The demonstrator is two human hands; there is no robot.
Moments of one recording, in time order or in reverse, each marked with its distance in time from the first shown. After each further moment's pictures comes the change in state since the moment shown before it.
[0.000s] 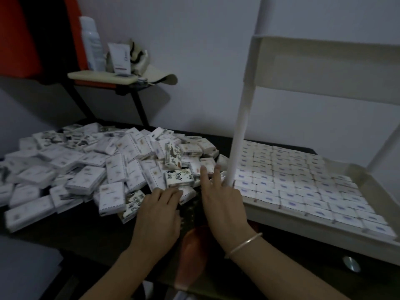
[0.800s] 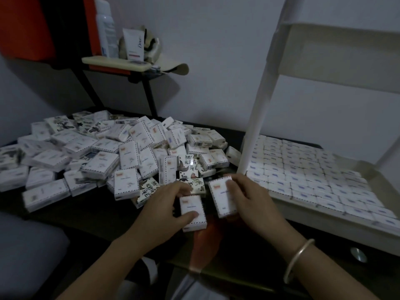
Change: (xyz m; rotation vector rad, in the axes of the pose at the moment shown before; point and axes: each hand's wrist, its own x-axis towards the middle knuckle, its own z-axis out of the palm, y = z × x) left_hand -0.015 -0.016 -0.028 -0.638 -0.221 -0.130; right_hand -0.034 0.037 -0.014 1.031 -0.178 0.184
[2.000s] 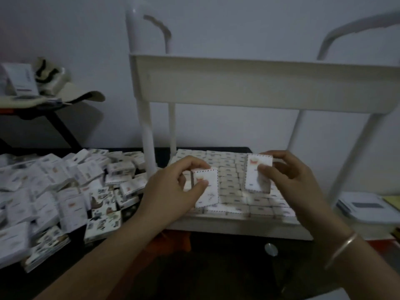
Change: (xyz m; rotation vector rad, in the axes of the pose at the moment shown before) left_hand 0.095 0.178 0.058 -0.263 0.023 0.290; right_hand -0.035 0.079 -0.193 0.380 0.520 0.018
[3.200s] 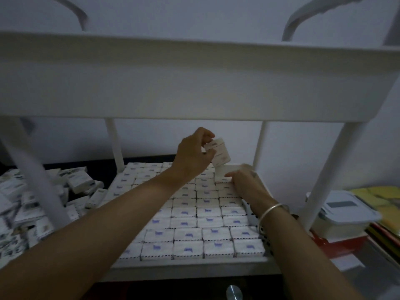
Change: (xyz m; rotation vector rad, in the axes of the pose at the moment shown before) left_hand 0.184 -0.025 0.157 0.031 -0.030 0.081; right_hand 0.135 0.127 -0.018 -0.251 -0.032 0.413
